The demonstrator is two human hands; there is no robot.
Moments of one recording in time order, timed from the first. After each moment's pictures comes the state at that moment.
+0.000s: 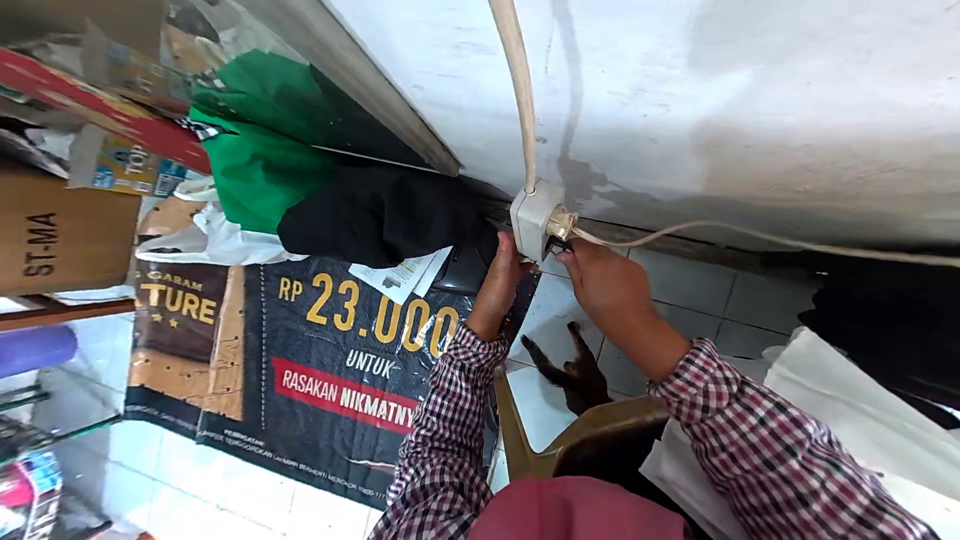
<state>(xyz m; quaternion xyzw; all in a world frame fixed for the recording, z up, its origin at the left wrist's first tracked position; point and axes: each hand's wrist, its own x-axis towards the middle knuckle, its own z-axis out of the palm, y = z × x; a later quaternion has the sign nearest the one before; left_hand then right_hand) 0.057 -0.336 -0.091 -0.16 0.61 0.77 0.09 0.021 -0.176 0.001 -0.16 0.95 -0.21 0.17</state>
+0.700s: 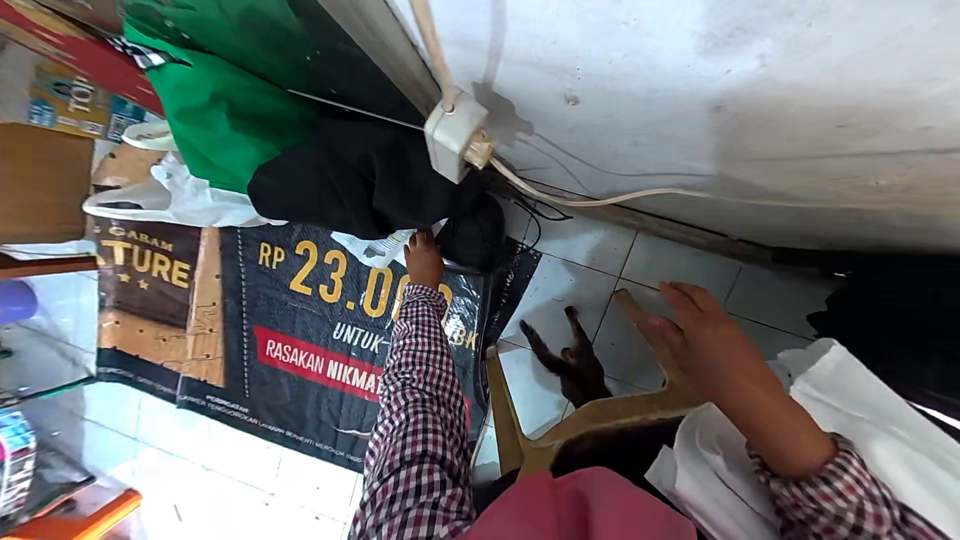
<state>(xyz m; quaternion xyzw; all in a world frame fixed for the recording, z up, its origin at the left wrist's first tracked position) 0.095 -0.487 -0.240 -0.26 0.93 0.14 0.22 0.063 -0.070 -0.014 -0.12 0.93 -0.17 0.31</state>
